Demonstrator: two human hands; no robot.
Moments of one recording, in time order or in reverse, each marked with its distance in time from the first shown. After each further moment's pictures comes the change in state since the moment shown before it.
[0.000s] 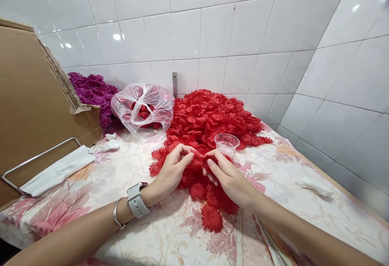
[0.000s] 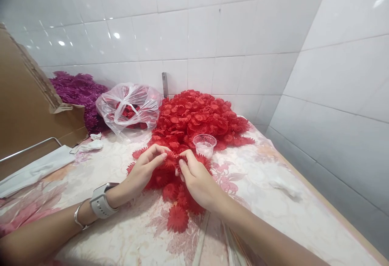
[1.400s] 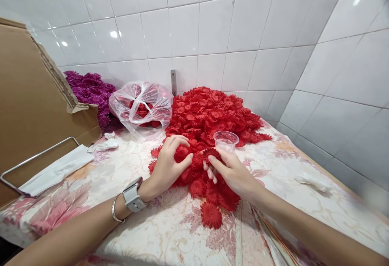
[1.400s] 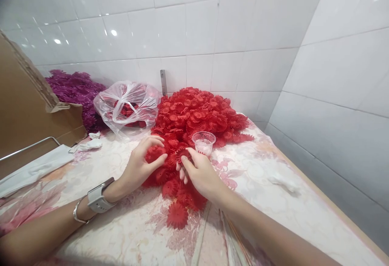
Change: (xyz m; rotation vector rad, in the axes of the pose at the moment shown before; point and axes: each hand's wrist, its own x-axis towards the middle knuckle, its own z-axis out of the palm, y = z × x) left_hand 0.004 0.005 -0.012 0.479 0.087 0.359; right_hand 0.008 0.003 -0.005 0.150 -0.003 0.036
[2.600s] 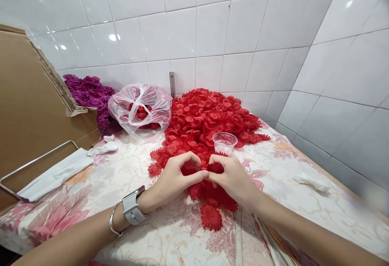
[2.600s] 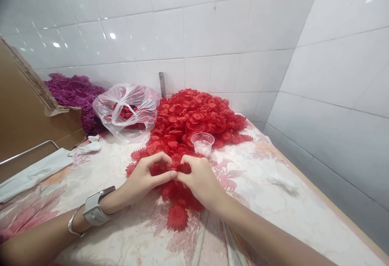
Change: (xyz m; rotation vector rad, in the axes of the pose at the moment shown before) left_hand -0.009 0.021 0.002 -0.264 -0.310 -0.238; right_hand -0.008 -0.004 0.002 -0.392 0.106 -0.059
